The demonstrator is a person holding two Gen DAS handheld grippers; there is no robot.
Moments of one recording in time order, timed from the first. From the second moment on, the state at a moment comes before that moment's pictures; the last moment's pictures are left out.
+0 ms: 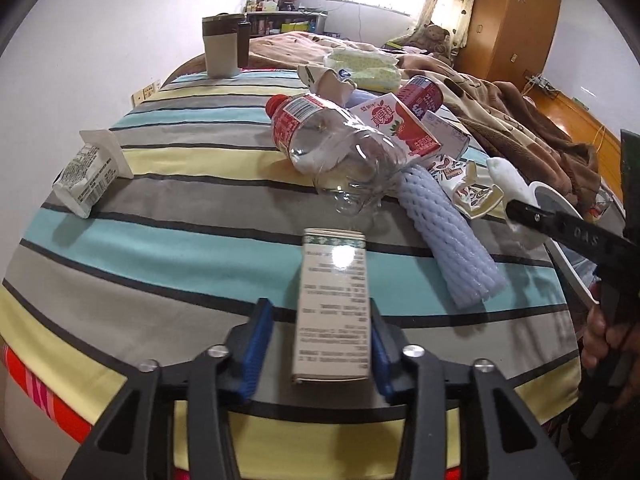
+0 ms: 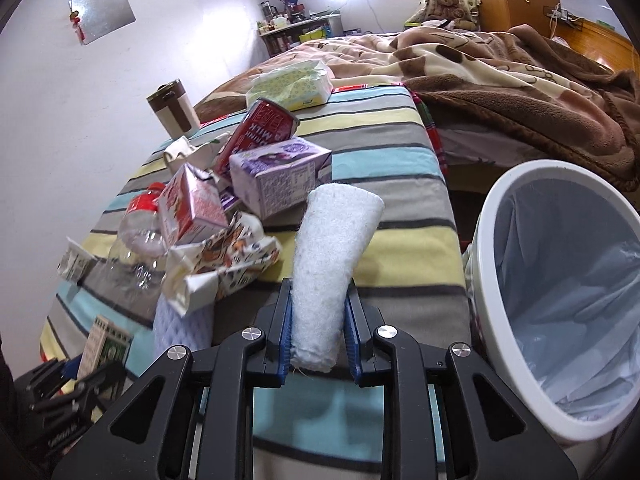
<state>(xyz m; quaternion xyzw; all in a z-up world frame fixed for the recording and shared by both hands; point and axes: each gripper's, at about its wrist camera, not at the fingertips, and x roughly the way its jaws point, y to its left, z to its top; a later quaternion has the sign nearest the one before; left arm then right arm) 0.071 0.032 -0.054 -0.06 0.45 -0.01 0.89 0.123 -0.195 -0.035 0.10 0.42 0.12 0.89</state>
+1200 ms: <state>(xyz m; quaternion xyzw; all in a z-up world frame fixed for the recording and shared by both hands) 0.115 -0.098 0.016 -0.03 0.37 -0.19 0.91 0.080 -0.288 0.008 0.13 0.34 0.03 0.93</state>
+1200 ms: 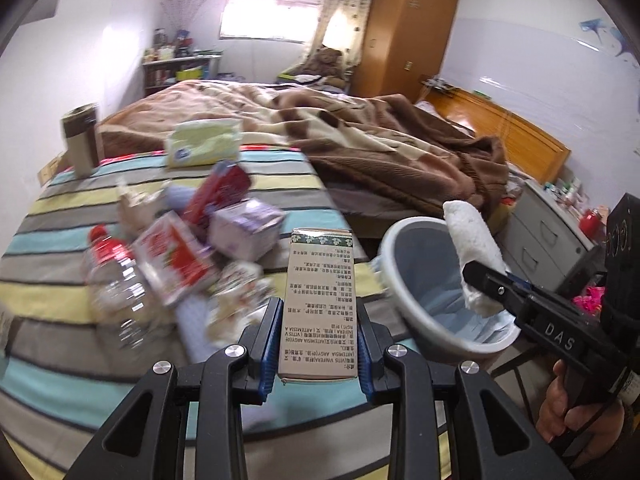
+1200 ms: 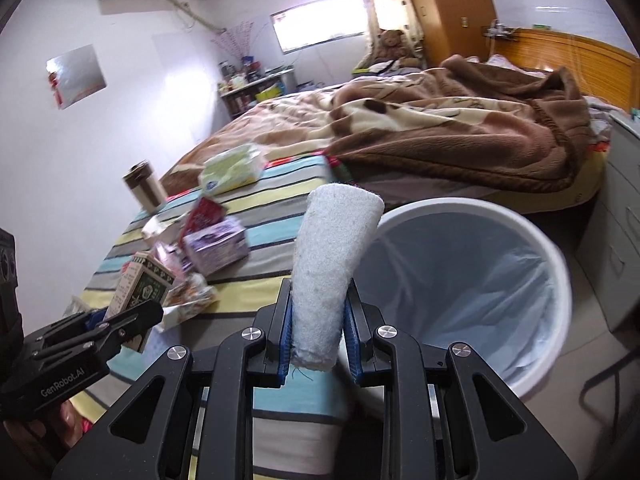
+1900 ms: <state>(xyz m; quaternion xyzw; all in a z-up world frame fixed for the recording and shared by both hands) 0.157 -0.235 0.000 0.02 0.40 -0.29 0.87 0.090 -0.351 -0.022 0.14 0.38 -0.04 0.91</state>
